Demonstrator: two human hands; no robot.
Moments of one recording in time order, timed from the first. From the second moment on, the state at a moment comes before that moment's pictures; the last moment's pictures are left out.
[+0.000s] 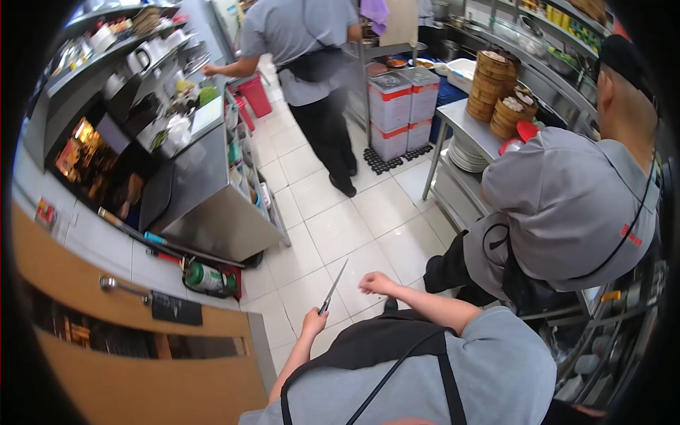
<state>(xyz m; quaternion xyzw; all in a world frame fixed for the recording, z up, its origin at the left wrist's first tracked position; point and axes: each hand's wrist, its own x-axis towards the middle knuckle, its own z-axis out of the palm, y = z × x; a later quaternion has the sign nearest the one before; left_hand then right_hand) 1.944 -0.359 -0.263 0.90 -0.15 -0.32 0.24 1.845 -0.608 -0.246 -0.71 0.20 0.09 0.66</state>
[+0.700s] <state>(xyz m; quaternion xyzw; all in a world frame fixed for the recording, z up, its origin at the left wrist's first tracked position) 2.205 -0.521 -0.350 0.88 -0.22 -0.41 -0.05 1.893 -0.908 -0.083 -0.62 0.37 -0.32 0.62</state>
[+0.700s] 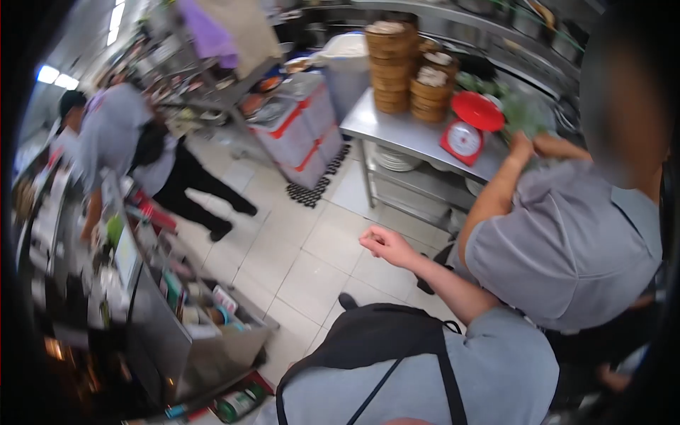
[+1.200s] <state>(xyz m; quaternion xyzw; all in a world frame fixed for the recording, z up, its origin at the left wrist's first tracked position) 2.386 -0.926 -0.332 0.84 -0.35 -0.42 -0.04 2.000 -1.009 -0.095 -0.82 0.36 -0.07 0.44</state>
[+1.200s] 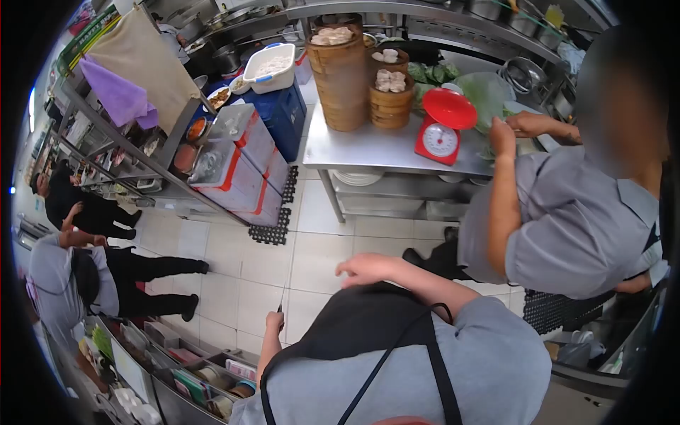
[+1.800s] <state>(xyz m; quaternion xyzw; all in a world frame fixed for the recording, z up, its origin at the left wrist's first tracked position) 2.438 -1.130 -0.161 0.70 -0.16 -0.53 0.44 2.239 -1.344 -0.065 -0.91 0.15 -0.05 0.38</state>
